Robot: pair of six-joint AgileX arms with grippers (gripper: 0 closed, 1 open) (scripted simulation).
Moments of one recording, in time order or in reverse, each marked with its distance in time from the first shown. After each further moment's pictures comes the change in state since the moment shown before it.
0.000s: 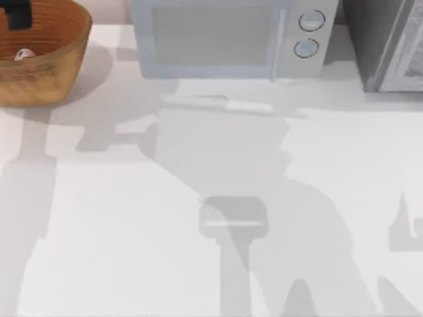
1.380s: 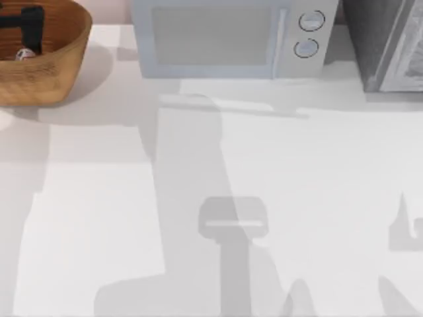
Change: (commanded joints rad) left arm 0.040 0.676 0.830 -0.442 0.083 0.123; right arm 0.000 0.000 0.000 0.000 0.000 0.000
